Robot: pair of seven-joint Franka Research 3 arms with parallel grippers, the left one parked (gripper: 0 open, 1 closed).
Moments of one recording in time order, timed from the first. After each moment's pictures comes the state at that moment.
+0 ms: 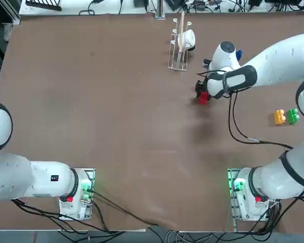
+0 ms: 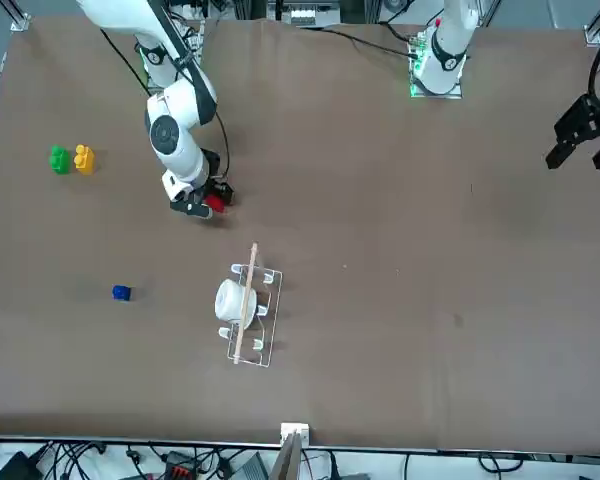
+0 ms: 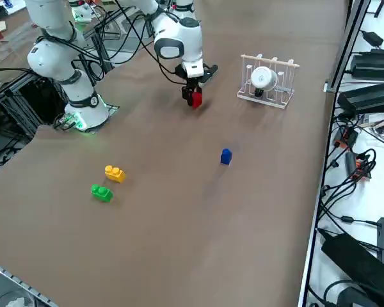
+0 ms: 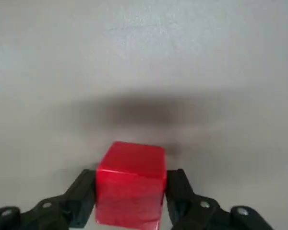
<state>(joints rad) 0.15 0.30 0.31 -2.40 0.02 2.64 0.62</state>
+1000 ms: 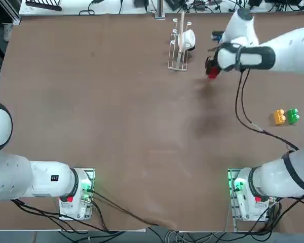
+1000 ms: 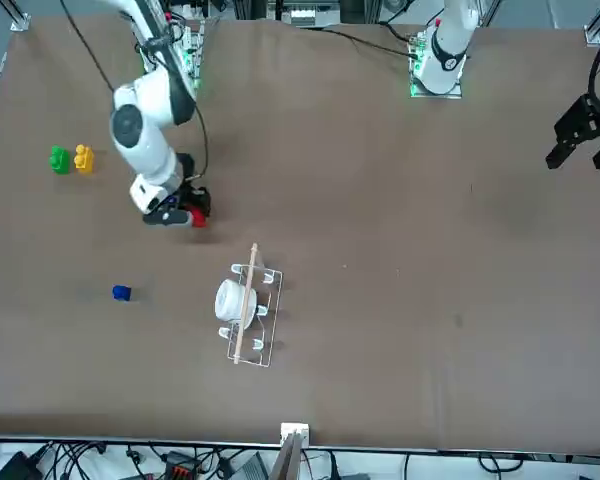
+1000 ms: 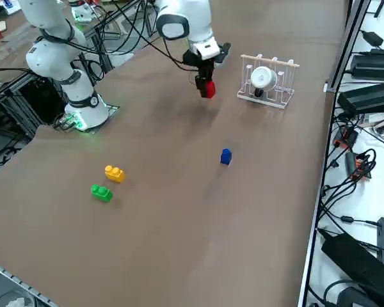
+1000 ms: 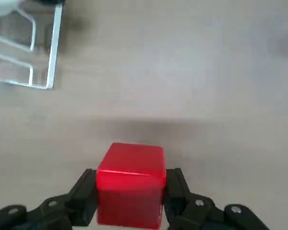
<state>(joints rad) 0.03 0.17 0.27 -2.20 0.00 2.42 0.22</state>
